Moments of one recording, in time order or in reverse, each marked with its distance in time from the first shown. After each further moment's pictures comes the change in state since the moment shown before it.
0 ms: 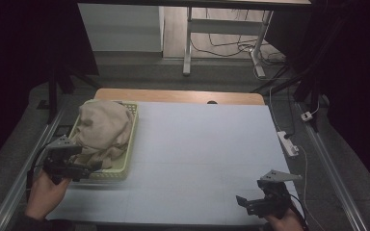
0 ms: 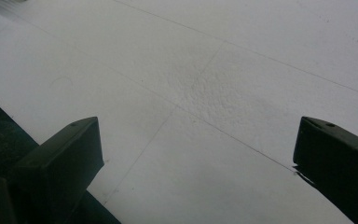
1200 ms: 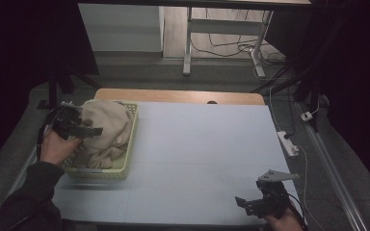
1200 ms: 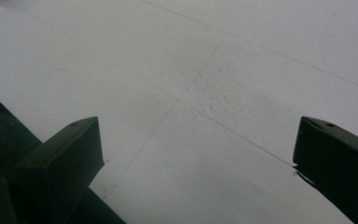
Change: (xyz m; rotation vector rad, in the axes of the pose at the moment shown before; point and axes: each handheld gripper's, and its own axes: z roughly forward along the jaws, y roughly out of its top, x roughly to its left) left arm 0.082 0.077 0.047 0.145 0.093 -0.065; right arm 0.001 0.001 0.003 0.034 0.001 -0.010
